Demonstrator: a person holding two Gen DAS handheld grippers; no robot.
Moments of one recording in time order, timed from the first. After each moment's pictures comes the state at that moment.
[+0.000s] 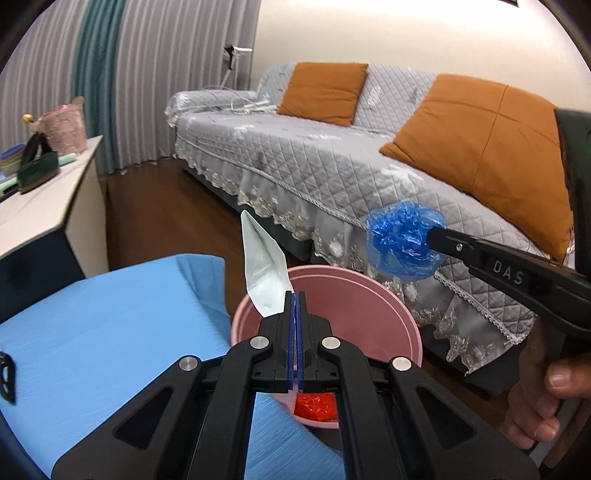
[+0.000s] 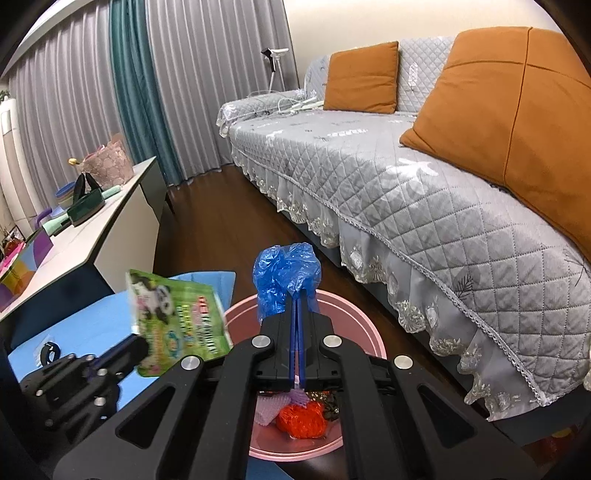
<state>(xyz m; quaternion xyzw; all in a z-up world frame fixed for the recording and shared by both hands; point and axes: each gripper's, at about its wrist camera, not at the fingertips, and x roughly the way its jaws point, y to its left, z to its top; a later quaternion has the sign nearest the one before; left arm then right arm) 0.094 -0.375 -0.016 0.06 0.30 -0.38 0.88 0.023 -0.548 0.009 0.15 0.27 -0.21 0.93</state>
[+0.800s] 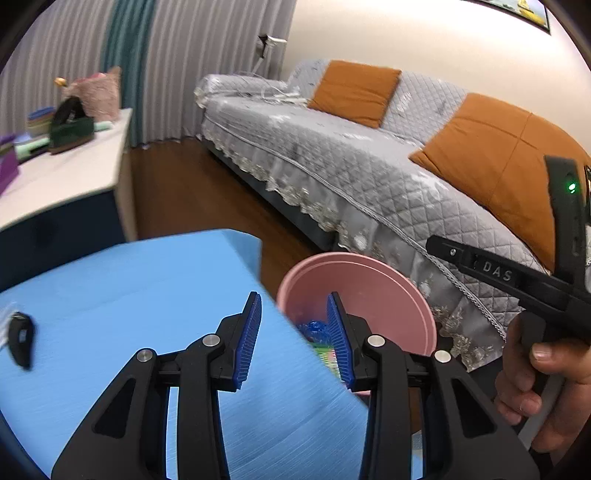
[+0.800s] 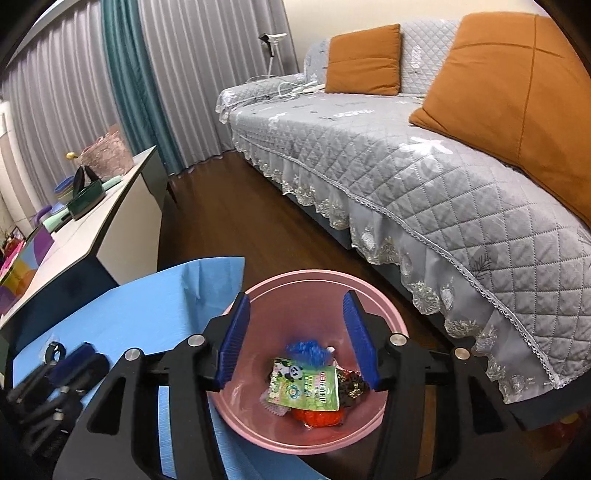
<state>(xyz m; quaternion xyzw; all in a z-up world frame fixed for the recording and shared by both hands) 0.100 -0.302 -0.006 0.02 0.32 -0.34 0.88 0.039 -0.530 0.002 0.17 0.29 -0.20 0.92</state>
